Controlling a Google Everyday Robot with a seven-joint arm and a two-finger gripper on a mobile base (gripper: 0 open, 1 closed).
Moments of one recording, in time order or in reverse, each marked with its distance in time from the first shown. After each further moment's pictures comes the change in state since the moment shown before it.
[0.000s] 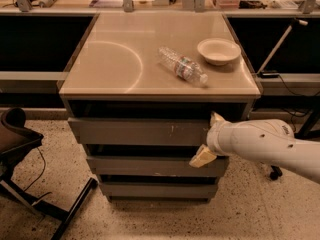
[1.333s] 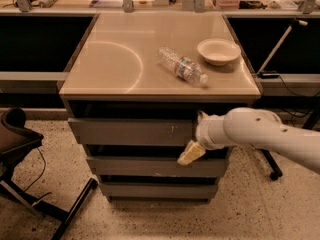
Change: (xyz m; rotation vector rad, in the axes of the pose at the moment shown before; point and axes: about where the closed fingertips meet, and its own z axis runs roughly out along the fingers) arm -0.036 0.009 0.013 -0.131 -0.075 0.035
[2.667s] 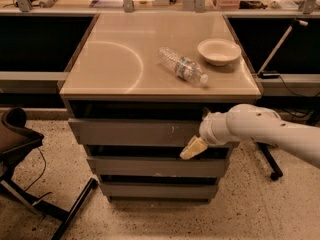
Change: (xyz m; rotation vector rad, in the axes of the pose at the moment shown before) arm 0.016 -0.022 0.020 -0.003 0.003 0.074
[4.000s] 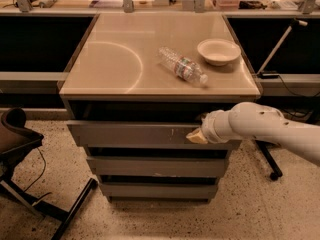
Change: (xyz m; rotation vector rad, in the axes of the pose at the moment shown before) arm 0.000 0.000 0.000 0.000 0.000 0.000
